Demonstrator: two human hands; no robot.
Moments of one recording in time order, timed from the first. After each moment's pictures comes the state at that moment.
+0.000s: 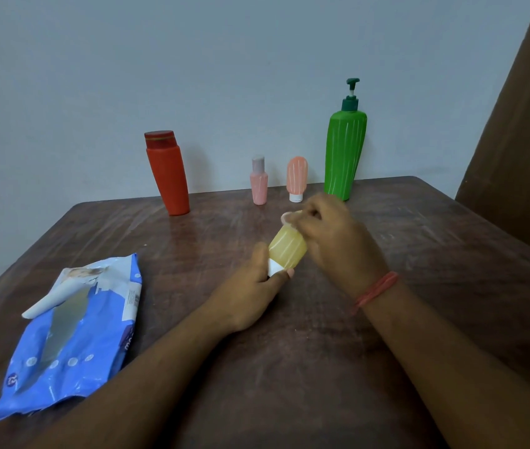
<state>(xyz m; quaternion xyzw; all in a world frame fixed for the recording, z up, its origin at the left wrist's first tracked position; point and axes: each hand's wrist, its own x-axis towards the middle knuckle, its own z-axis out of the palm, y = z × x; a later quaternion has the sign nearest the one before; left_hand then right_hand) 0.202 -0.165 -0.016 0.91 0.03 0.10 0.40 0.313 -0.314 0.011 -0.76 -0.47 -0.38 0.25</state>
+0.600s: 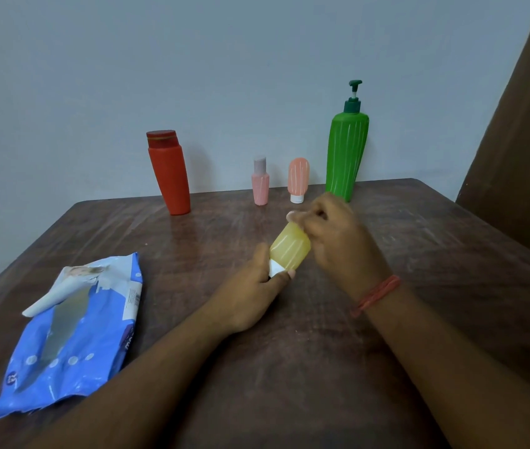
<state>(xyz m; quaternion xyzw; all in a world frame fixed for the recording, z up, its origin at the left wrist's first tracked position) 0.202 -0.165 -0.015 0.91 0.03 0.10 0.40 0.312 -0.313 0.012 -0.78 -0.46 -0.33 0.26</state>
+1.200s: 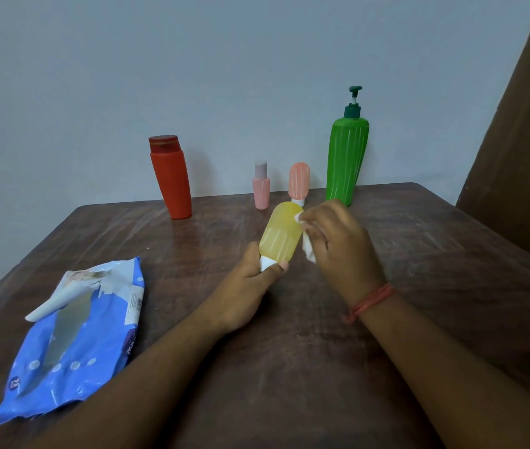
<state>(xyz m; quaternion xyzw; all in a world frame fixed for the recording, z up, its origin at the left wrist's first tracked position) 0.200 -0.157 -0.014 0.84 0.04 0.12 0.52 0.309 -0.310 0.001 -0.75 -0.44 -0.35 0.37</state>
